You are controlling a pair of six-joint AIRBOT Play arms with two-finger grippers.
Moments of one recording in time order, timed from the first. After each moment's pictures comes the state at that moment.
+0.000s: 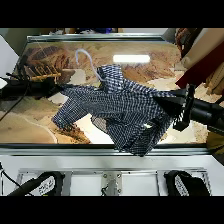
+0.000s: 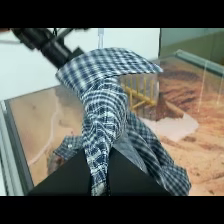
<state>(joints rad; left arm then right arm) 0.20 -1.21 1.26 0.91 -1.22 -1.47 -0.19 -0.67 0.82 -0.05 1.28 0.23</state>
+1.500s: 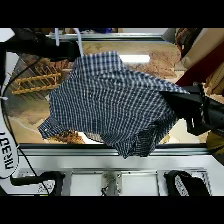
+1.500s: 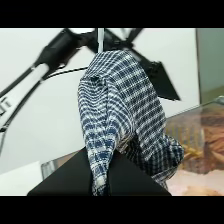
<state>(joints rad) -0.12 -1.46 2.02 1.10 -1.40 -1.48 -0.19 -0.64 0.82 0.20 1.30 0.35</state>
